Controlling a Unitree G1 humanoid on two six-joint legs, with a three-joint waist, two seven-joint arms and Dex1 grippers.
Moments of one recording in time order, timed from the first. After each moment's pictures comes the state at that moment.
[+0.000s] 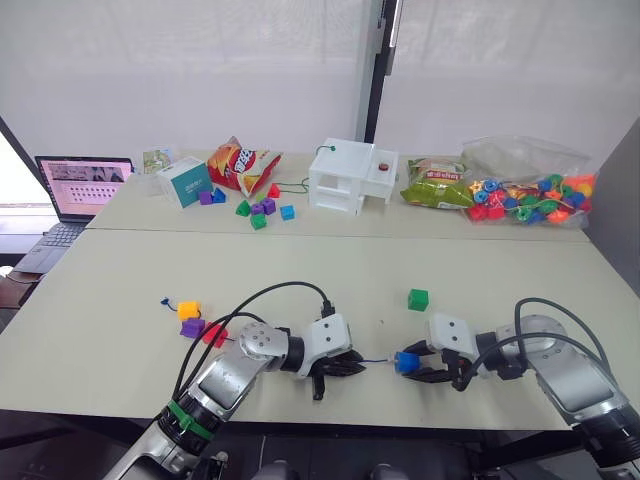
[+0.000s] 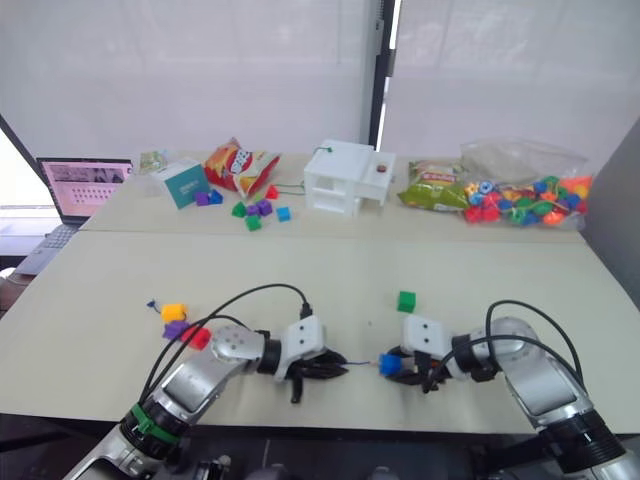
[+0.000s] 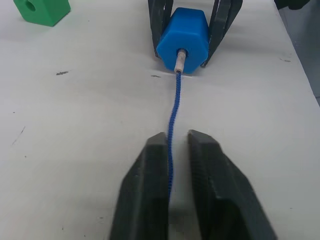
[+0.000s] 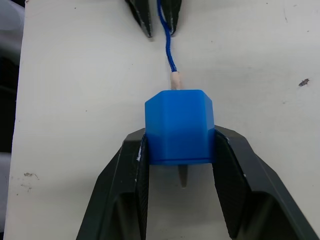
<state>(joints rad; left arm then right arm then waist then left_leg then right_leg) -0.43 0.39 -0.48 -0.06 -0.12 0.39 -0.97 -0.27 -0.85 0.19 -0.10 0.14 0.25 1.25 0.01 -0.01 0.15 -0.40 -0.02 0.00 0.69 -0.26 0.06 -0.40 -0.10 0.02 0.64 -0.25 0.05</state>
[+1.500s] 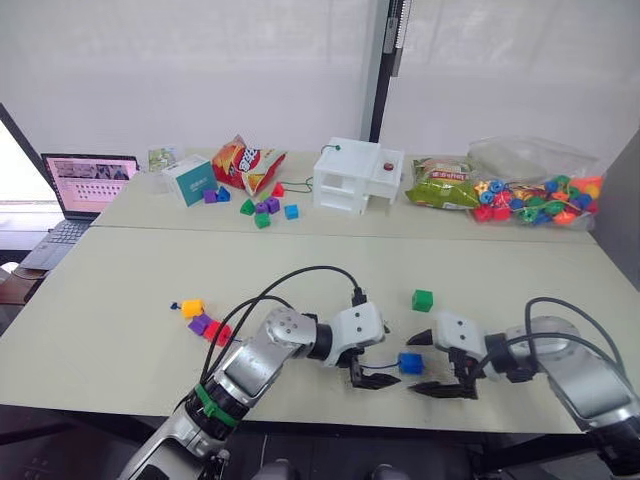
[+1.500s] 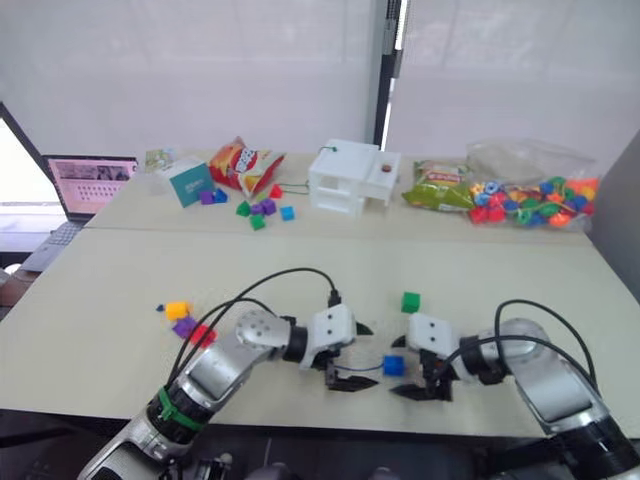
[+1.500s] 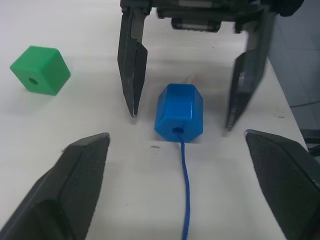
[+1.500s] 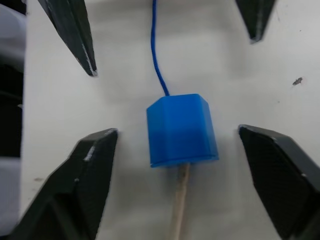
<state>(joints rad) -0.55 0.25 -0.54 -0.08 -0.08 0.46 -0.95 -0.19 -0.92 0.10 -0.23 0.21 0.36 1.24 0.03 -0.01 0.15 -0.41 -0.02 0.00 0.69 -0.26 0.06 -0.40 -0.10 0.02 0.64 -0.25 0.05</state>
